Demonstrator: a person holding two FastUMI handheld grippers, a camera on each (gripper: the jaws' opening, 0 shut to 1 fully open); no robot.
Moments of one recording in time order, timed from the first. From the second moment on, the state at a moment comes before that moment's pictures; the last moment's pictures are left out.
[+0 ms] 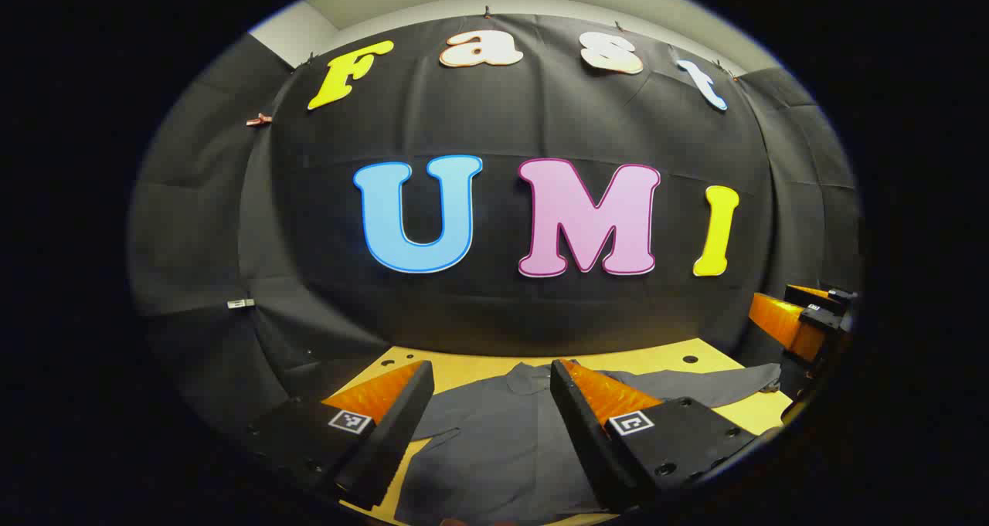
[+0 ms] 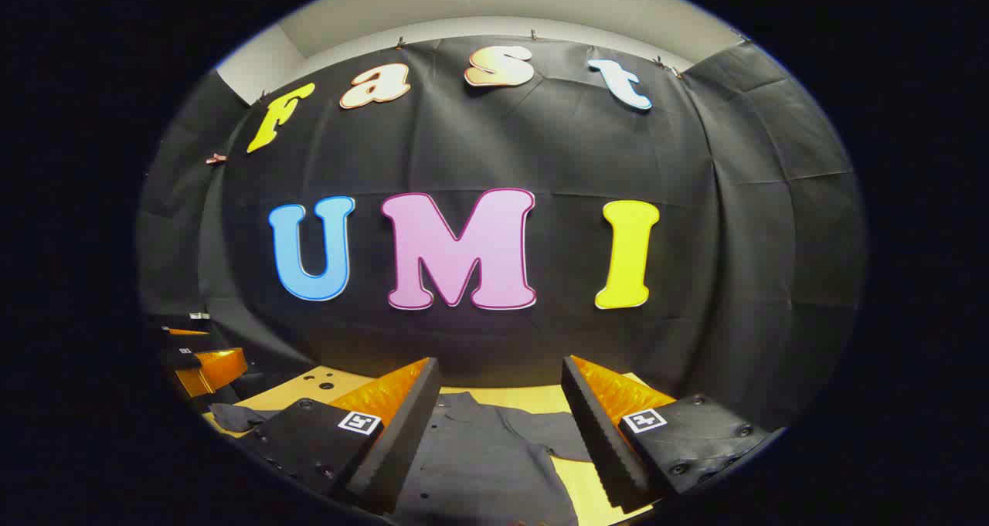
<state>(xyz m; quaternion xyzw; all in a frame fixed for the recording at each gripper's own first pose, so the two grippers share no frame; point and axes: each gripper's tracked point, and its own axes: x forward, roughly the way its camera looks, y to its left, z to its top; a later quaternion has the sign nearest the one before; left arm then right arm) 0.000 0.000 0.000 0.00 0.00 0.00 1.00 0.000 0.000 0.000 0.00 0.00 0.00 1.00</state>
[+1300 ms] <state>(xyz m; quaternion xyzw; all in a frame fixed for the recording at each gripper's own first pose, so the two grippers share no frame) 0.018 -0.018 -0.054 0.02 0.06 0.00 1.00 0.034 -0.093 -0.086 0.02 0.11 -0.09 0.99</state>
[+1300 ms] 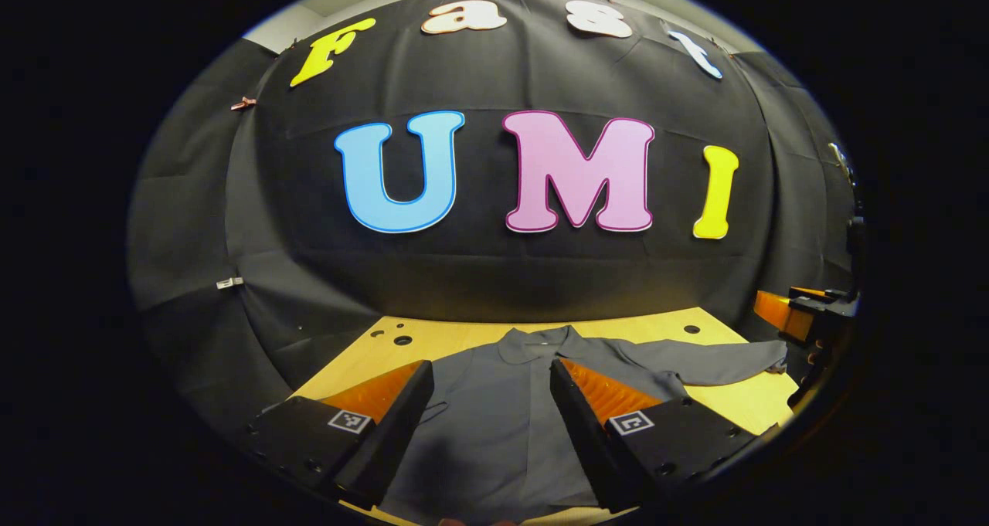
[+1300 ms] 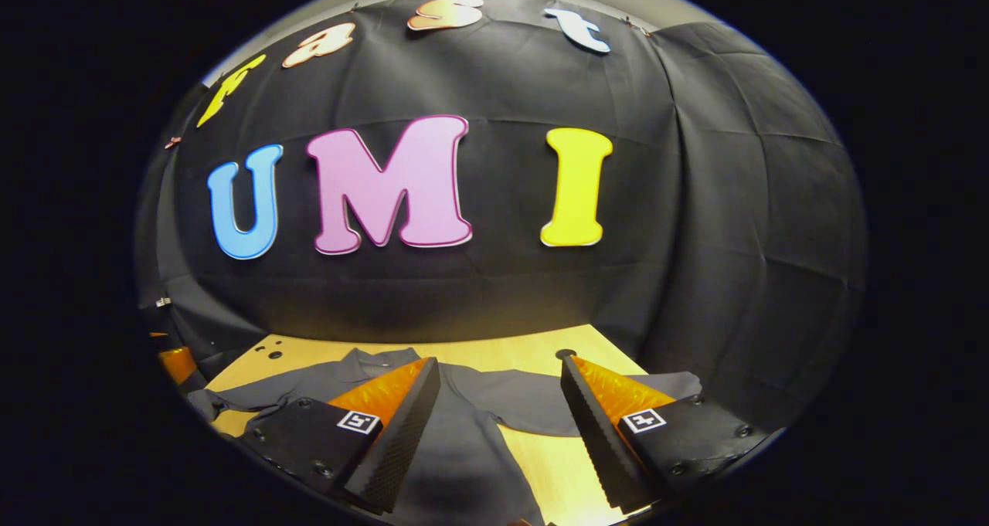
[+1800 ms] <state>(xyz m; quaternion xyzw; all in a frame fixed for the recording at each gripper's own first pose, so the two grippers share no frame) 0.029 -0.007 -0.067 0.01 0.09 0.02 1.00 0.053 -0.214 -0.126 0.03 0.14 -0.22 0.96</state>
